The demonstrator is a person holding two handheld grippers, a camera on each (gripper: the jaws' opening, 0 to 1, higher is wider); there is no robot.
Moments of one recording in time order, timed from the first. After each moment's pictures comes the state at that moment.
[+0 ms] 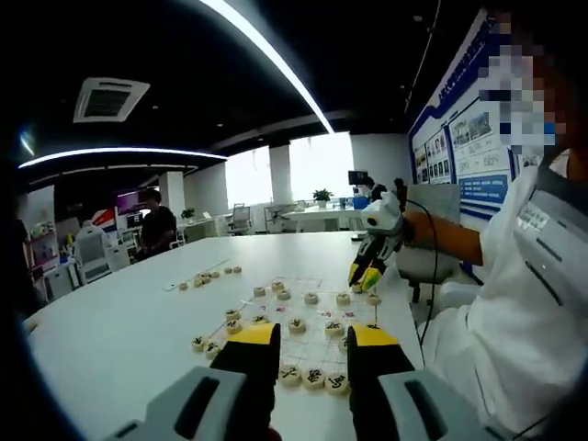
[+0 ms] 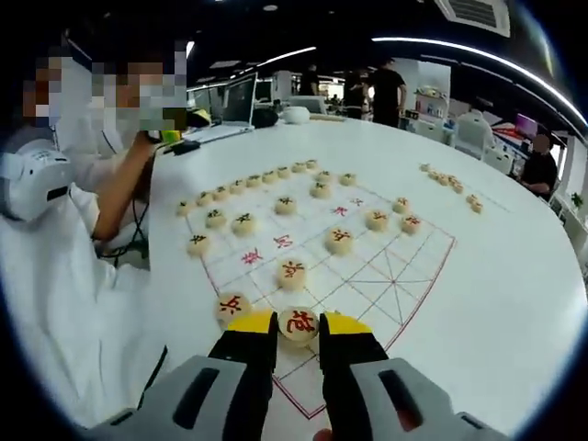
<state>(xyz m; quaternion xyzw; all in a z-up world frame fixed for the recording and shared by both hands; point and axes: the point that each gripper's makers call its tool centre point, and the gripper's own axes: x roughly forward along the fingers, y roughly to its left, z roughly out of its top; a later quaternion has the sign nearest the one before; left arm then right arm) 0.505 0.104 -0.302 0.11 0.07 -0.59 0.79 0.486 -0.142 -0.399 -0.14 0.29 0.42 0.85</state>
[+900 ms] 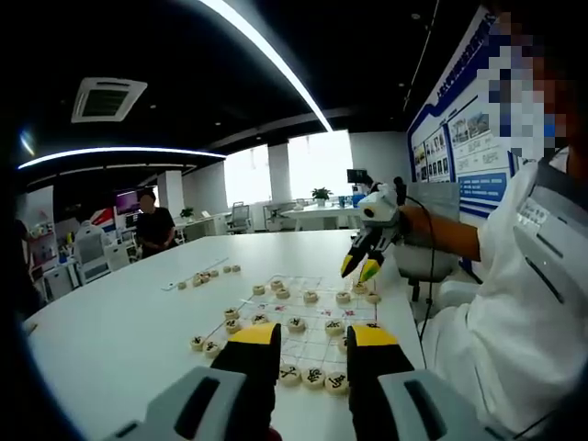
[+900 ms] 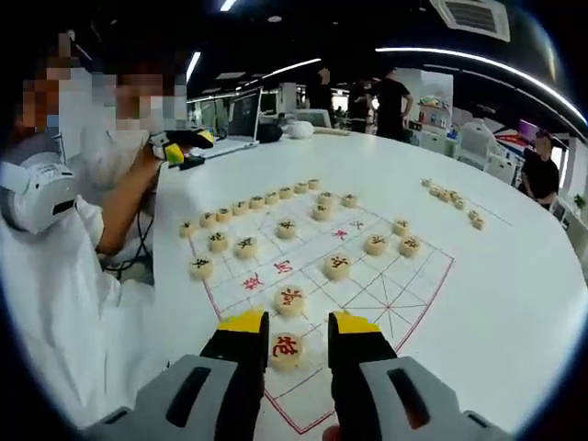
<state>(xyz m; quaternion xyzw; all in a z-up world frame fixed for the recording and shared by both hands) 0.507 0.106 -0.301 0.11 0.07 -0.59 0.80 0.503 -0.139 -0.373 -0.12 0.26 0.41 0.87</state>
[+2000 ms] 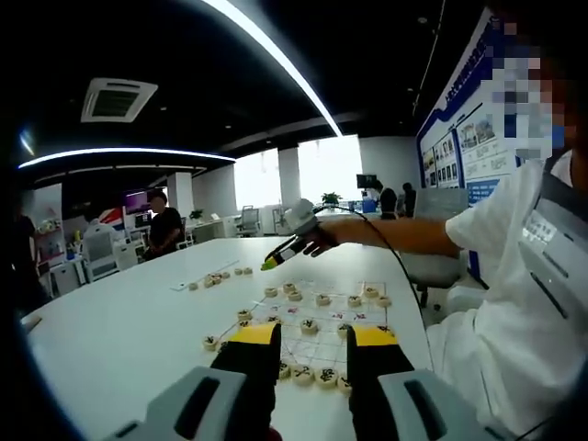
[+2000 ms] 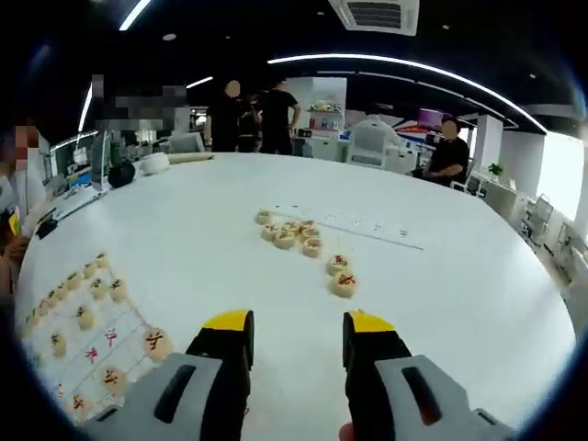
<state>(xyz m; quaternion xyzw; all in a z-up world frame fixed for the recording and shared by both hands) 0.518 0.118 -0.296 0.09 0.06 -0.57 0.81 0.776 -0.223 -0.376 -0.09 0.23 0.17 0.95</state>
